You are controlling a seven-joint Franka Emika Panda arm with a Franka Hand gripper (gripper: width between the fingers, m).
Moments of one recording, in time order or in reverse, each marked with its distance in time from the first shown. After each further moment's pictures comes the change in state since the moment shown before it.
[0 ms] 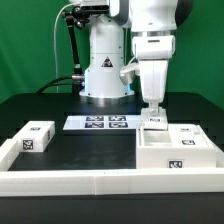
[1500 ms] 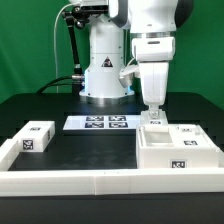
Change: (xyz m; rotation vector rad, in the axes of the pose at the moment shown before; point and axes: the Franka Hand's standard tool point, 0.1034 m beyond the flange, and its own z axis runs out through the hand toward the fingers) arm -0.001 0.011 0.005 -0.001 0.009 -0.035
